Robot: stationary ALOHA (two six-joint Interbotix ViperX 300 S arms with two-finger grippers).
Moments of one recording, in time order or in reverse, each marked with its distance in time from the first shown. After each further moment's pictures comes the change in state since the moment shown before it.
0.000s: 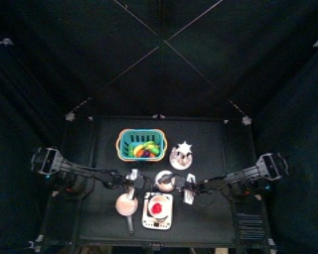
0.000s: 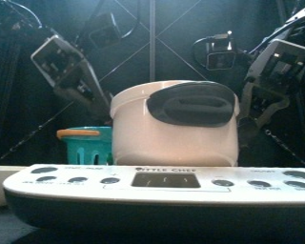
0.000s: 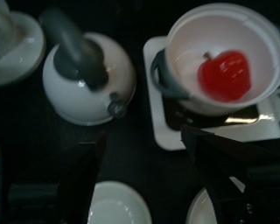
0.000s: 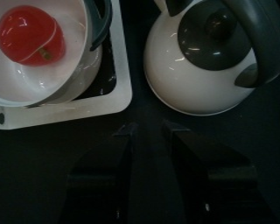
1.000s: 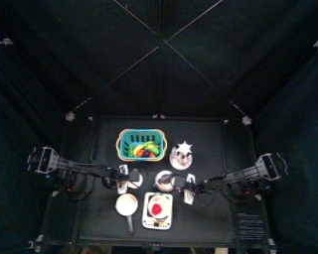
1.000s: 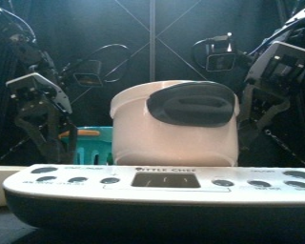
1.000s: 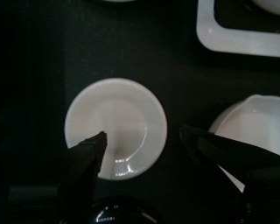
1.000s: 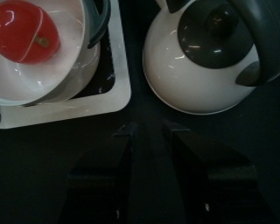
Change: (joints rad) left arm 0.066 -0.064 0.075 -0.110 0.314 -0.003; right arm 0.000 0.009 0.000 0.000 0.000 0.002
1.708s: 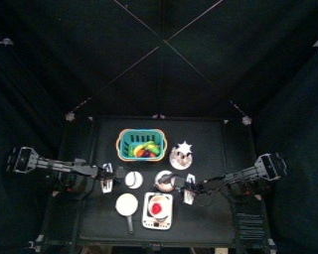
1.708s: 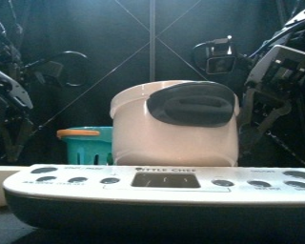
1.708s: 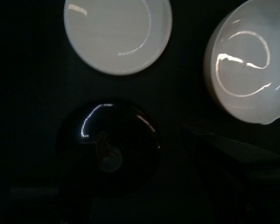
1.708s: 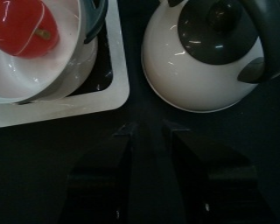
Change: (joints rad) left arm 0.014 -0.285 0.163 -0.008 0.285 -0.091; right arm -0.006 0.012 0.002 0.000 -0.002 -0.002
